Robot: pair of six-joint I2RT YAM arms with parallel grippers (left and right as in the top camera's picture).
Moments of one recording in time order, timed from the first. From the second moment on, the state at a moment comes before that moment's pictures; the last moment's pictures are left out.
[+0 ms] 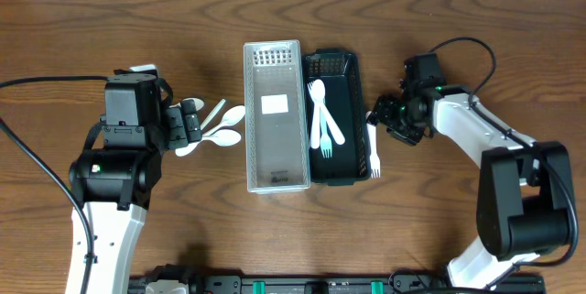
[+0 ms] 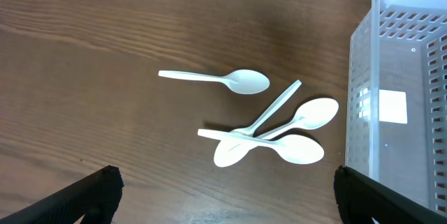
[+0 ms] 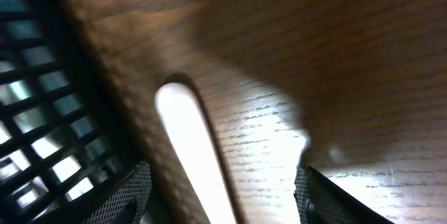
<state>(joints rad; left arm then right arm) -0.05 1.08 1.09 -0.90 -0.19 -0.17 0.15 1.82 1.06 -0.55 -0.30 0.61</state>
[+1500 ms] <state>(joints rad) -0.05 1.08 1.09 -0.90 -0.19 -0.17 0.26 1.77 1.04 -0.61 -0.07 0.44</state>
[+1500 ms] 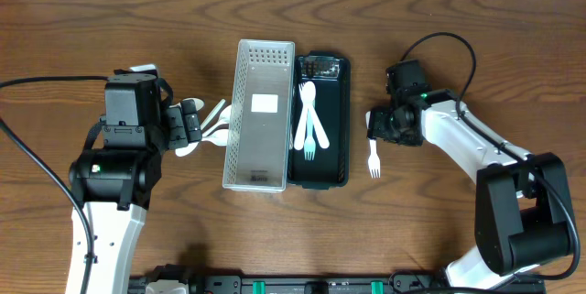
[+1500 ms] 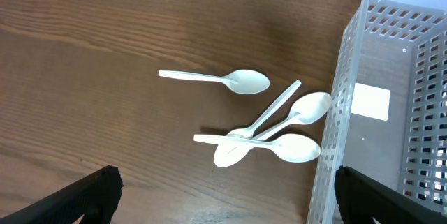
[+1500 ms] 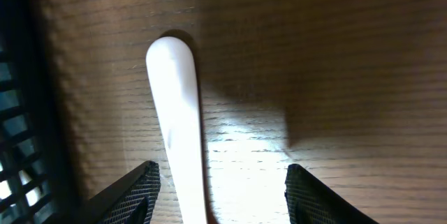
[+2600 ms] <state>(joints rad) -0.05 1.08 1.09 -0.90 -0.19 -0.17 0.29 1.82 1.04 -0.66 0.09 0.33</state>
